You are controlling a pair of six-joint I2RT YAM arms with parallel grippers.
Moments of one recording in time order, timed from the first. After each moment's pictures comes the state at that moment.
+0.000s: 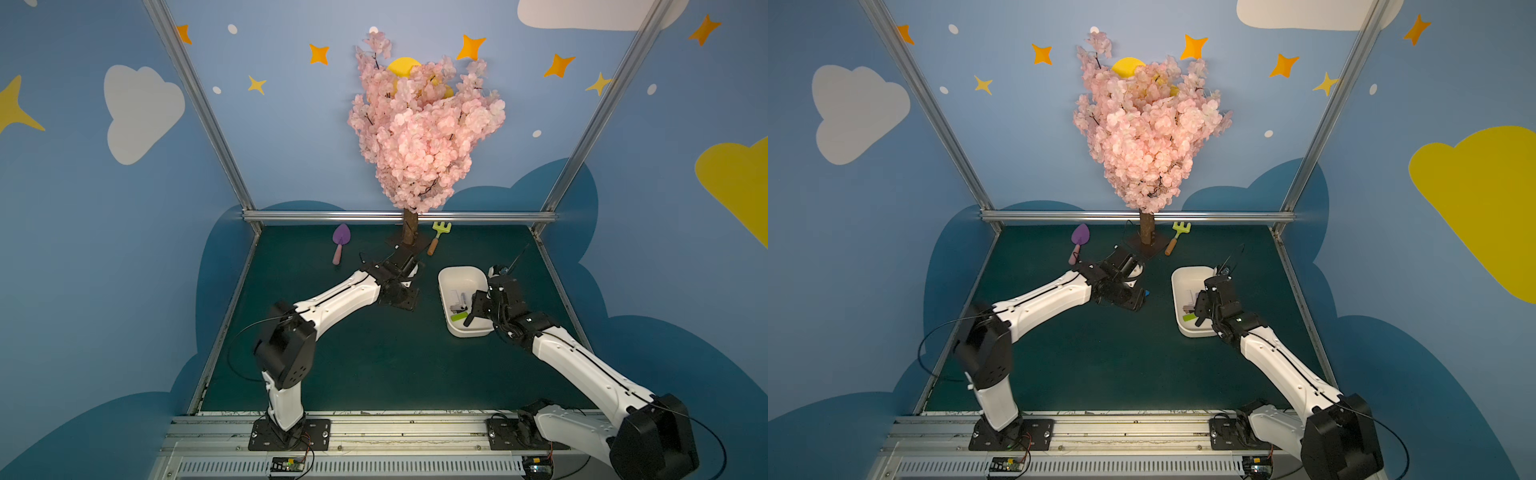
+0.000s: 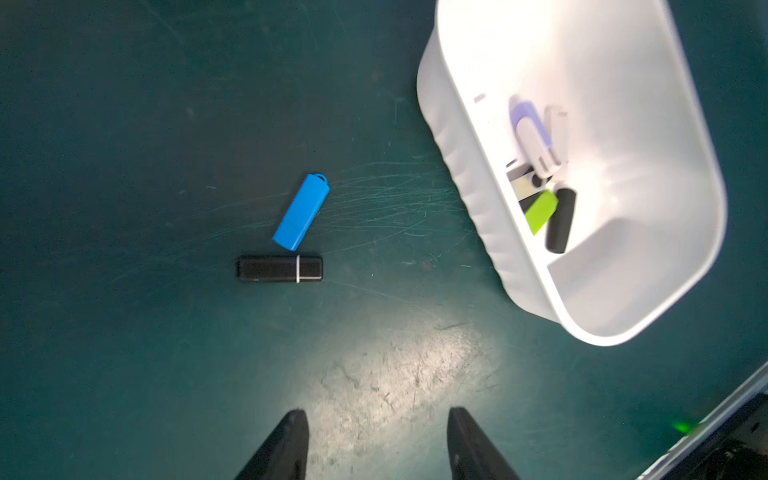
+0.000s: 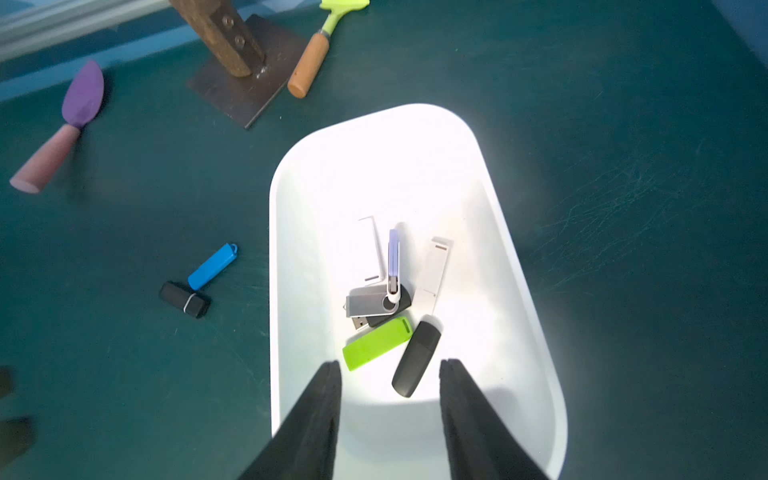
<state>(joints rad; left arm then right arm) -0.69 1.94 1.60 -0.76 0.12 -0.29 0.45 1.12 0.74 -0.34 0.25 0.47</state>
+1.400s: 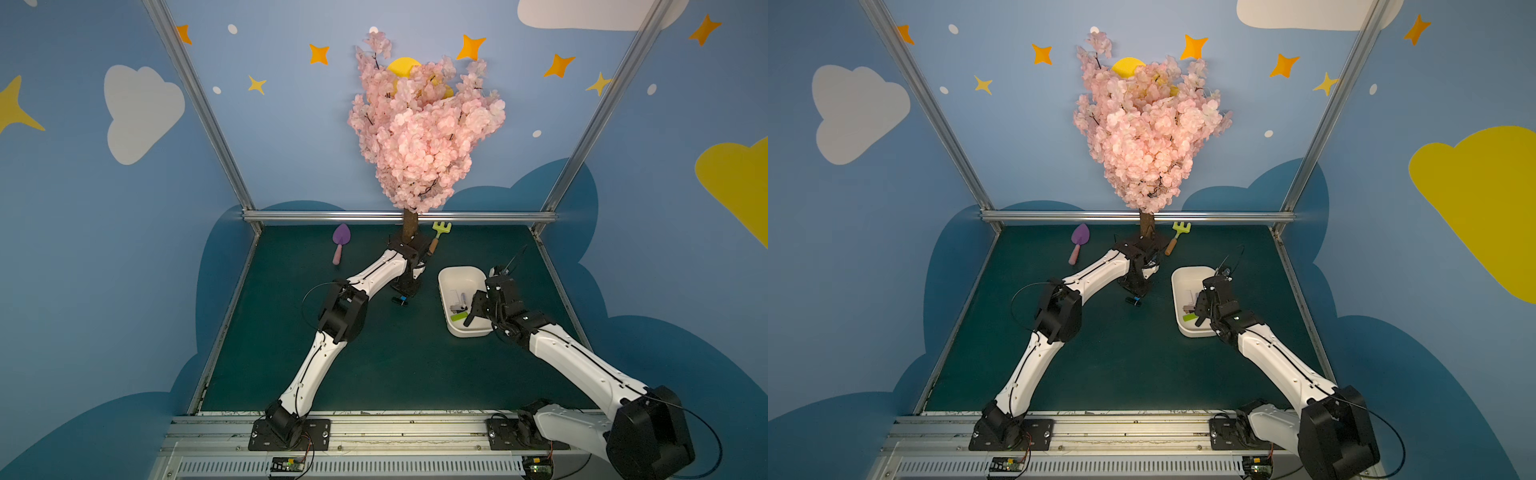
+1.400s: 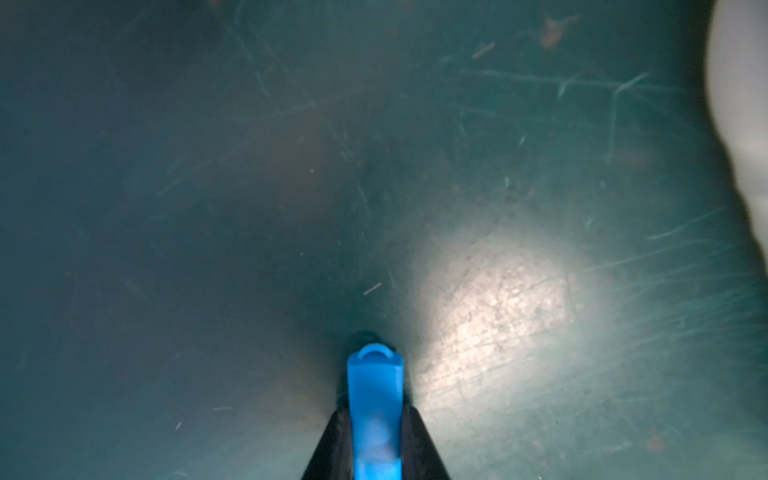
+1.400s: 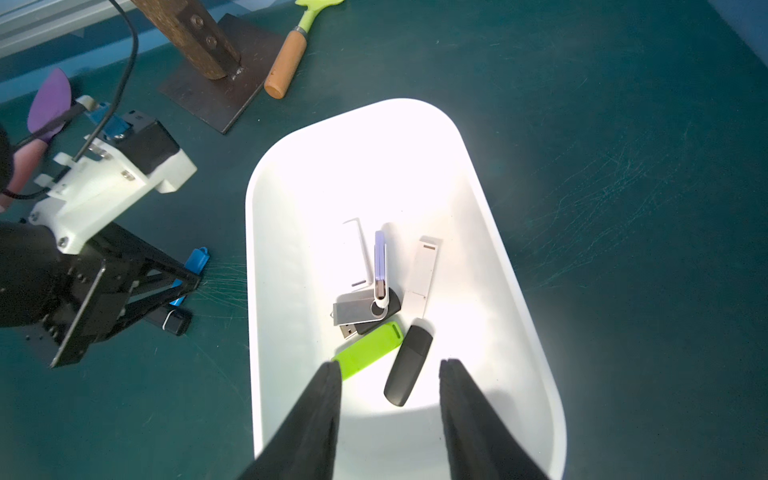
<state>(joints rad) -0.62 2.53 2.29 -1.16 0.01 -0.02 0.44 1.17 0.74 -0.34 0.27 0.50</state>
